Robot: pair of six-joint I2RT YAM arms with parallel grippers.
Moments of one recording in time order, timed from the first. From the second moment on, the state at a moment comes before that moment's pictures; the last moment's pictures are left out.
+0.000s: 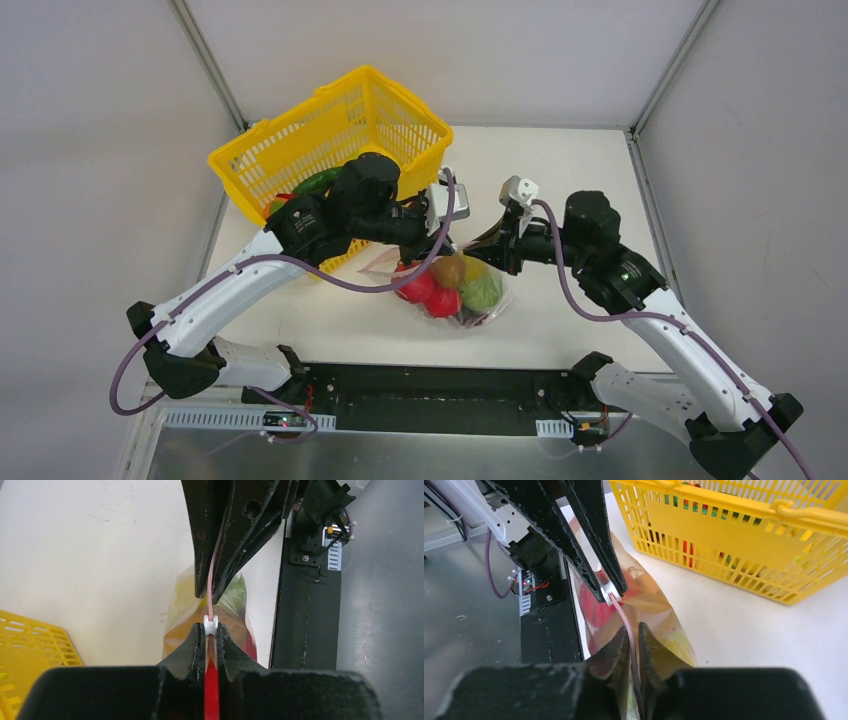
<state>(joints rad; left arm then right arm) -0.93 1.29 1.53 -0.73 0.41 0.23 0.65 0.90 1.00 -0.35 -0.64 -0.05</state>
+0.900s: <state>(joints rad) -0.92 1.01 1.28 -0.70 0.19 0.23 0.66 0.74 0.89 -0.24 -0.29 0.09</state>
